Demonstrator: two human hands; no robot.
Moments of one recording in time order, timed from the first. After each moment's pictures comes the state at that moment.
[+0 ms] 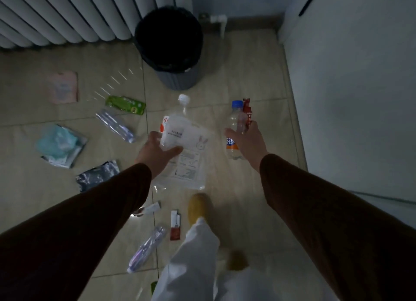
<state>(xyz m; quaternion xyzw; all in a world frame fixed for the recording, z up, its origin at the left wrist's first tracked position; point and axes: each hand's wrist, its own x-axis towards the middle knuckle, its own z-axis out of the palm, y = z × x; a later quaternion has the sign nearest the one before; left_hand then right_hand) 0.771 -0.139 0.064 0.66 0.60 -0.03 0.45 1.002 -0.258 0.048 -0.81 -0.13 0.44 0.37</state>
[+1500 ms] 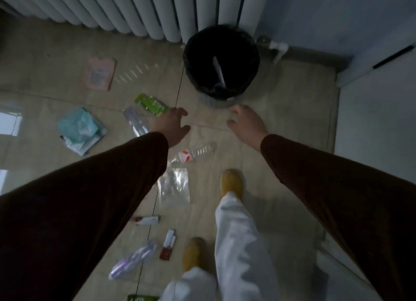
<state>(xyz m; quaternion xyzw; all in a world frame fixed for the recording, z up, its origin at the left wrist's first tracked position) 0.813 0.041 0.006 0.76 0.57 -0.10 0.30 1.038 -0.022 0.002 -0.77 -0.50 0.38 0.08</state>
